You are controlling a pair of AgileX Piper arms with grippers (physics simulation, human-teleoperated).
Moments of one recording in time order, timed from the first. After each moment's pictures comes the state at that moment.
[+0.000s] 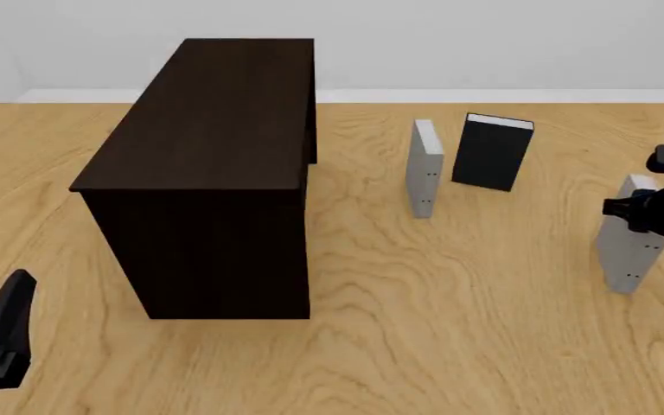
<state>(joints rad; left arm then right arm) 0.02 0.06 0.00 -0.05 0.00 -0.34 1.58 -0.82 0.04 -0.13</state>
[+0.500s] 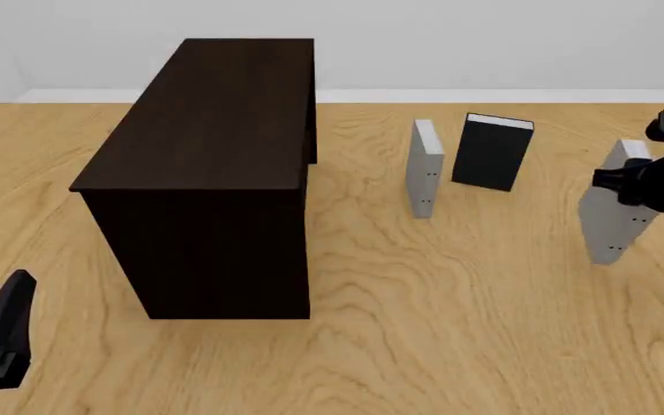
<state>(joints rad) 0.02 0.06 0.00 -0.05 0.00 -0.23 1.39 -0.79 0.09 -0.03</state>
